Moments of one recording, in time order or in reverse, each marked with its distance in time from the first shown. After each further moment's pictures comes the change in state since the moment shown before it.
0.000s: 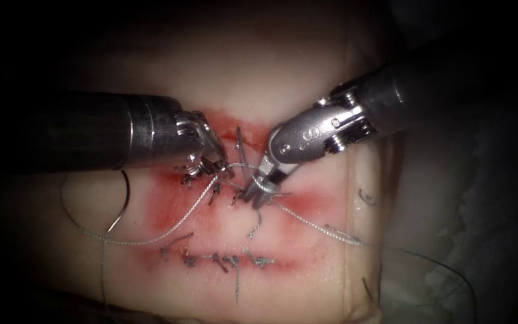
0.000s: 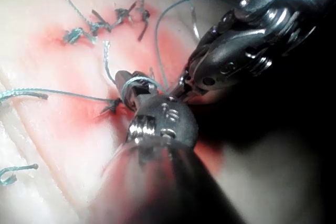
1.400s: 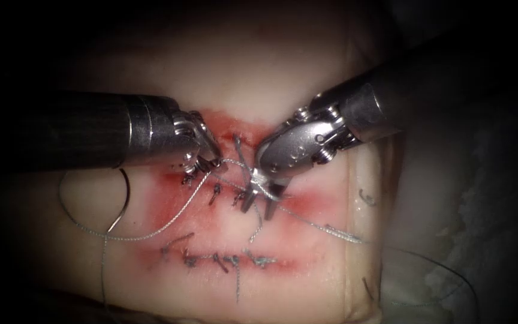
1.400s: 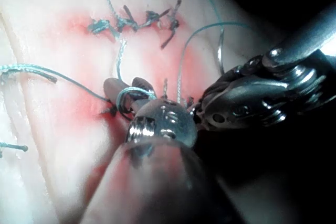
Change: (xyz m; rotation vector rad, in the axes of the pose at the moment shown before) right arm 0.000 -0.001 0.003 -0.111 0.147 -0.219; left arm 0.001 0.001 0.002 -0.097 0.029 0.029
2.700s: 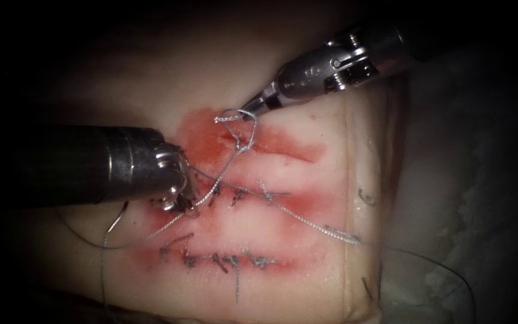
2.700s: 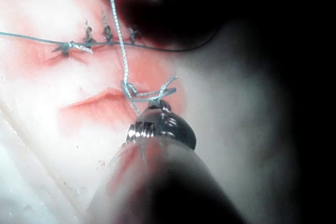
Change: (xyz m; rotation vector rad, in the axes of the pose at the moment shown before) right arm 0.009 0.000 -0.007 0.725 0.022 0.524; left arm 0.006 -0.004 -0.004 0.137 0.286 0.035
